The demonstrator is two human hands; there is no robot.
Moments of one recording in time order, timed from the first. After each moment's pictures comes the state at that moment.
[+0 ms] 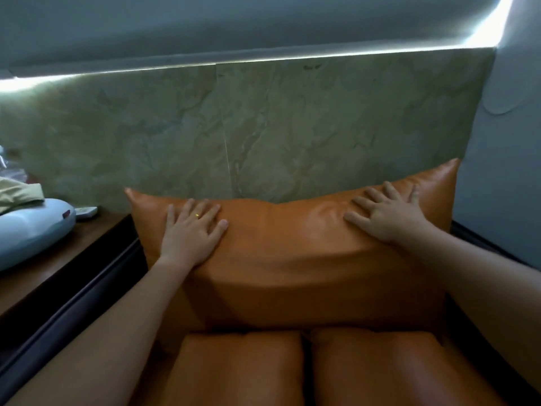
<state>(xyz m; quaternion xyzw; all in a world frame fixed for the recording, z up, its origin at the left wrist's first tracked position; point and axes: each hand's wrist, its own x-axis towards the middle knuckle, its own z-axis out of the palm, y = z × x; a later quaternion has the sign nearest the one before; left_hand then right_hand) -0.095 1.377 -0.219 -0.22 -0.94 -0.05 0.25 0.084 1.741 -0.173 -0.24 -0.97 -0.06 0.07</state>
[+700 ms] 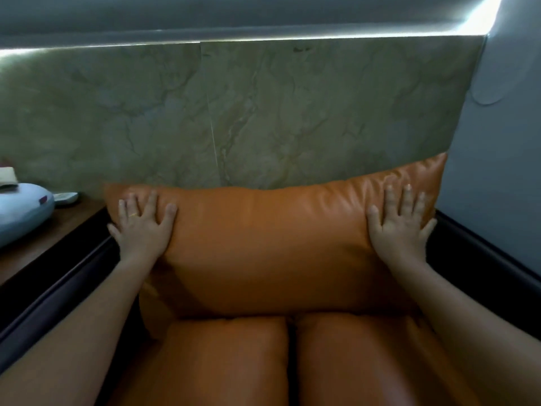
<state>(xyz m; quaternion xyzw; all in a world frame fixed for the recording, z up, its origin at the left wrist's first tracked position) -0.100 1.337 -0.232 -0.06 -0.94 -0.28 0.19 0.119 1.747 -0.242 -0.36 -0.88 0.12 0.30</state>
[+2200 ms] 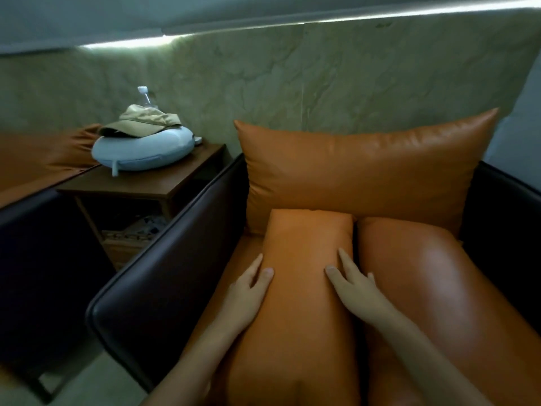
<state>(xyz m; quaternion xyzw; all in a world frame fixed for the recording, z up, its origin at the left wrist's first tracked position) 0.275 1.187 -0.327 -0.11 -0.86 -0.49 -0.11 0.335 1.423 -0.318 -0.15 -0.91 0.39 -0.03</state>
